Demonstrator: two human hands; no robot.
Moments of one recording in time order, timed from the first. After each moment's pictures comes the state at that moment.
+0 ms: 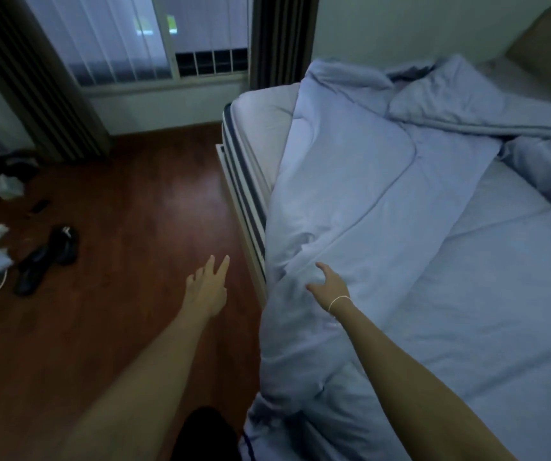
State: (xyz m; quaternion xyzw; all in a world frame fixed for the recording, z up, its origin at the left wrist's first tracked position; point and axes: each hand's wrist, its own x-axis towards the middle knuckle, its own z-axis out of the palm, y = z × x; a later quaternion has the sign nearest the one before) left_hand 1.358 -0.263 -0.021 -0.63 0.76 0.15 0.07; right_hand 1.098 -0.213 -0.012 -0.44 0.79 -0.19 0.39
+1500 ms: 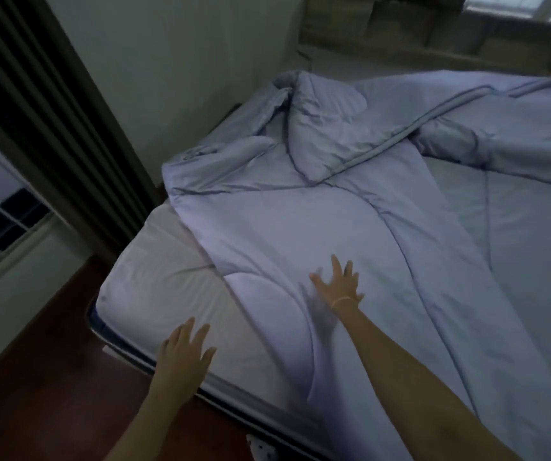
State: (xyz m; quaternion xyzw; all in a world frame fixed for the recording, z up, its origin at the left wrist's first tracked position) left_hand 1.209 -0.947 -0.049 -0.26 0.96 0.09 0.10; right_hand 0.929 -0.750 -0.057 -0.03 0.94 -0.24 0.25
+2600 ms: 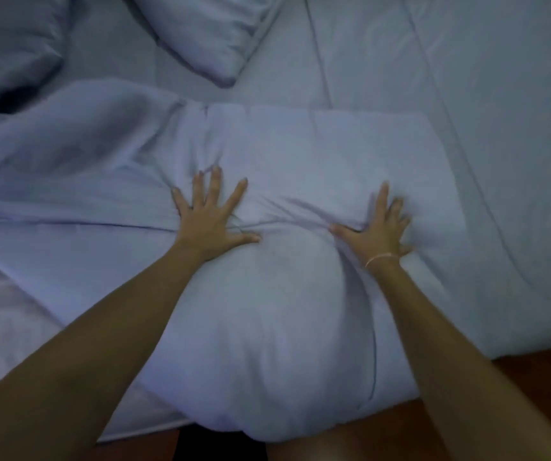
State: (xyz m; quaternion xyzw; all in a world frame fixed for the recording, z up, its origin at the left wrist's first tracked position) left_hand 0.917 -1.013 -0.168 0.11 0.99 0.07 0.06; right_hand 0.962 -0.721 -0.116 0.28 0.93 -0.22 0.09
